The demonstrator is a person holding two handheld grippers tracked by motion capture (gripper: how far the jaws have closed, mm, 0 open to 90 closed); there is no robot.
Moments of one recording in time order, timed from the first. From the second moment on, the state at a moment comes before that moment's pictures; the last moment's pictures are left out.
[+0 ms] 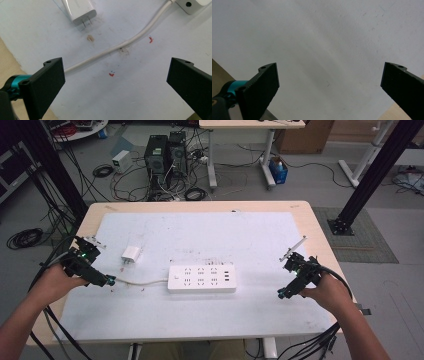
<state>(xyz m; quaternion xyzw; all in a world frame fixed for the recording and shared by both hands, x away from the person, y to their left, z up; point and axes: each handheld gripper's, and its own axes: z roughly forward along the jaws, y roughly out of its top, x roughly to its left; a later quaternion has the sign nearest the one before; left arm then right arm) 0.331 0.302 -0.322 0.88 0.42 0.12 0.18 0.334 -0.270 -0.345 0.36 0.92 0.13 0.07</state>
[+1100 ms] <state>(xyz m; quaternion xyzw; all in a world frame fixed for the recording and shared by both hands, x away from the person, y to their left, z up) 0.403 0.292 -0.348 0.79 0.54 0.16 0.22 0.338 -0.267 -0.343 0.38 0.91 0.15 0.10</state>
